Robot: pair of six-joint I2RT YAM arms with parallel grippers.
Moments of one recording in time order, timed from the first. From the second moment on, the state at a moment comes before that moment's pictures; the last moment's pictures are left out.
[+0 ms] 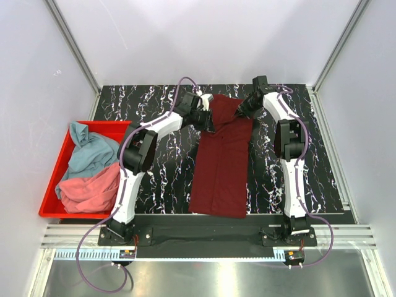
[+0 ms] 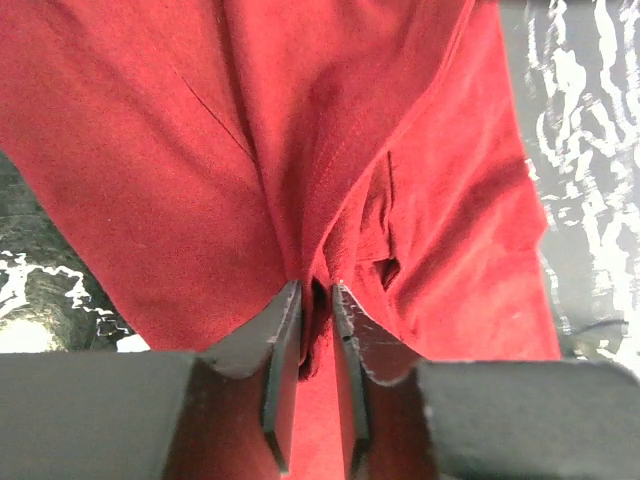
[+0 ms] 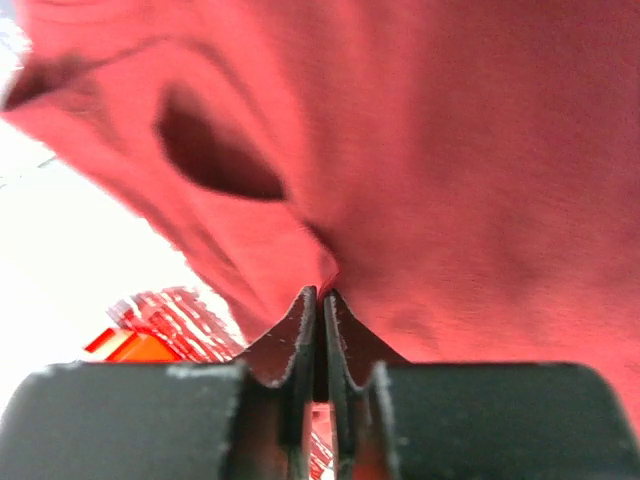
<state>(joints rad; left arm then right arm) -0.48 2.28 1.75 -0.25 0.47 -0.31 0.14 2.50 2.19 -0.76 -0.34 0.94</state>
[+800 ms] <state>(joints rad) -0.58 2.25 1.81 -0.39 0.25 -0.31 0.13 2.52 2.32 -0.70 -0.46 0.83</state>
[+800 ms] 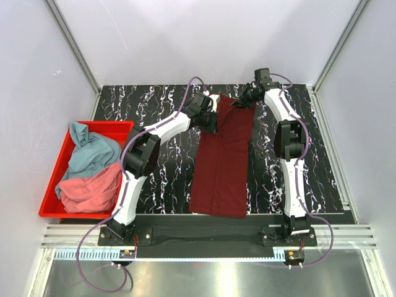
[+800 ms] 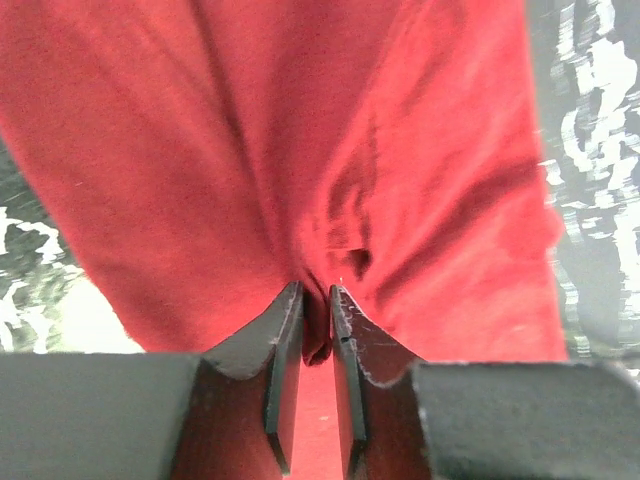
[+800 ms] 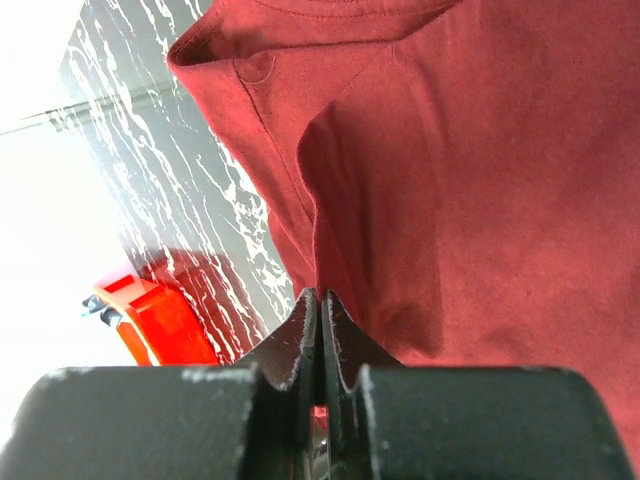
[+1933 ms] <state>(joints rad) -0.54 2.15 1.66 -0.28 0.42 -0.44 0.02 2.59 2.44 -0.84 -0.42 0.60</state>
